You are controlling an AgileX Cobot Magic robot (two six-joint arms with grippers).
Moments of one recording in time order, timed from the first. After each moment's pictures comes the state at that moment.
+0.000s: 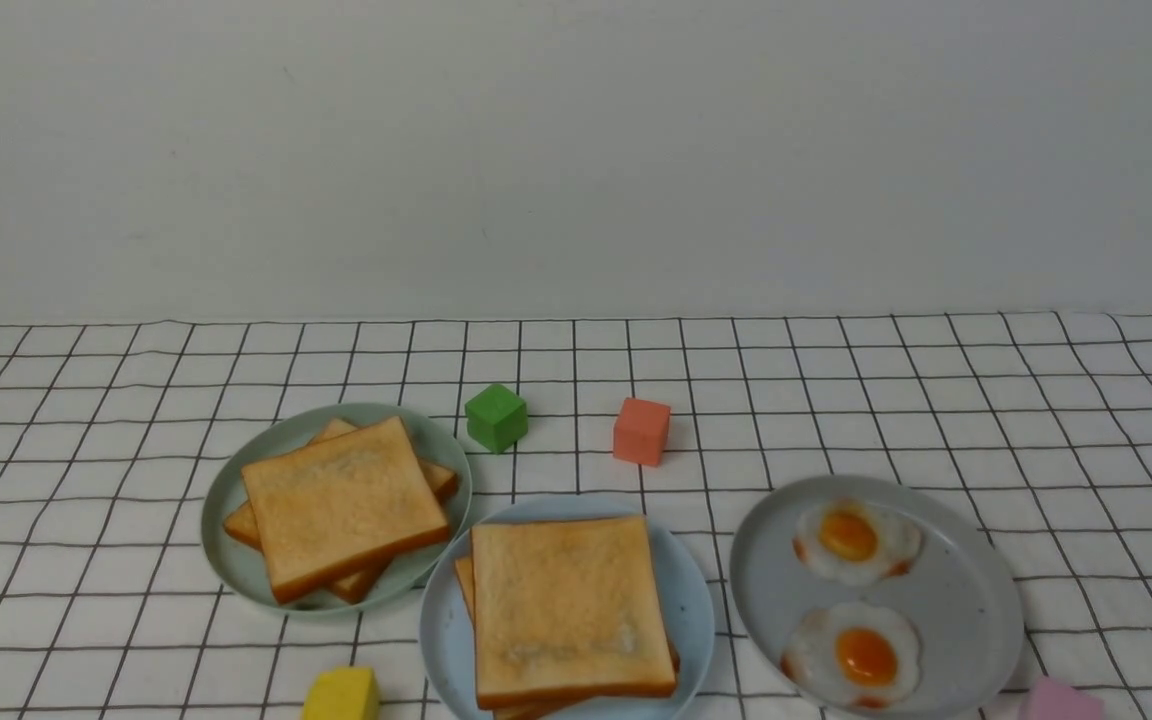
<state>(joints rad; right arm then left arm) 0.57 0.35 -0.36 -0.33 0.42 0.49 -0.07 -0.01 0.03 0.06 0.39 -0.23</state>
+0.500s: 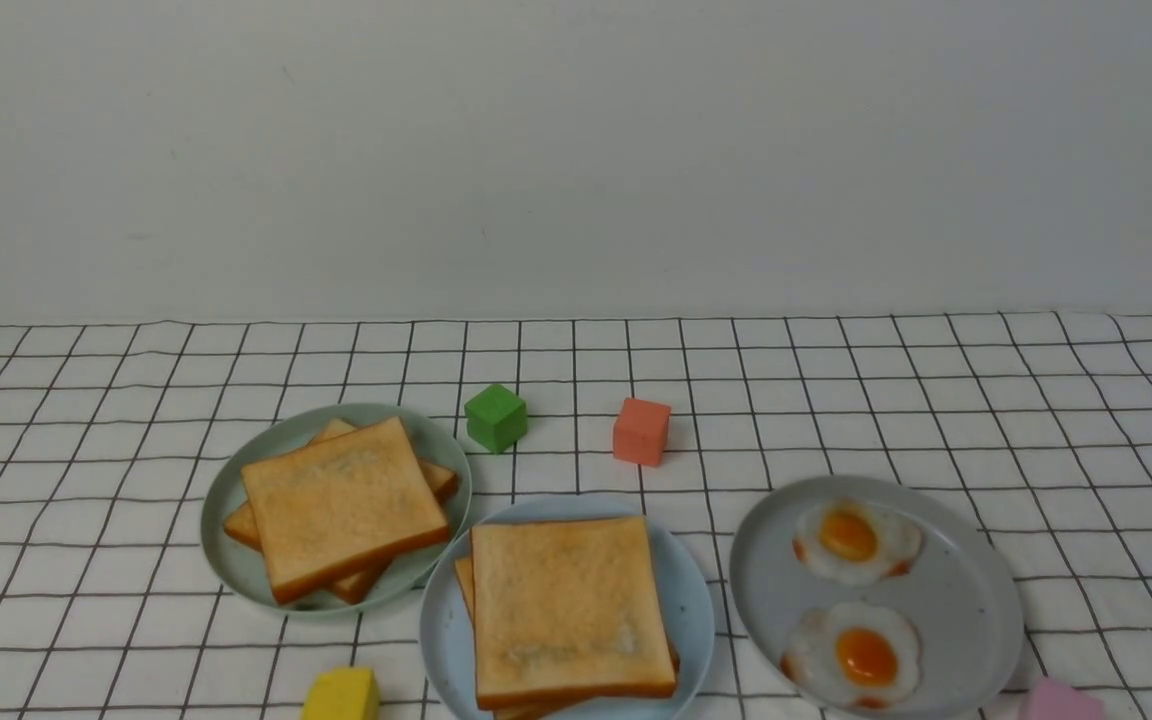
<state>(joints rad) 0.57 0.34 -0.36 -0.39 0.44 0.49 -0.07 -0.01 0.03 0.06 0.39 -0.23</state>
